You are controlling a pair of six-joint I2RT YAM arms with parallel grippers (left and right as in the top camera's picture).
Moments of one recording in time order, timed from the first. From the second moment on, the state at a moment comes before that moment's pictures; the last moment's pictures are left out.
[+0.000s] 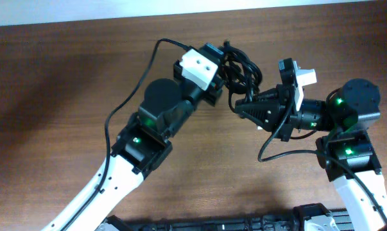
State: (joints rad) left arm -0.69 1.29 1.14 0.15 -0.05 0.06; right arm 0.08 0.97 0.89 0.08 -1.33 0.49
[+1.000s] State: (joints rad) left arm -0.60 1.31 1.14 0.02 -0.31 0.03; right arm 0.09 1.04 0.90 -0.26 -0.99 0.51
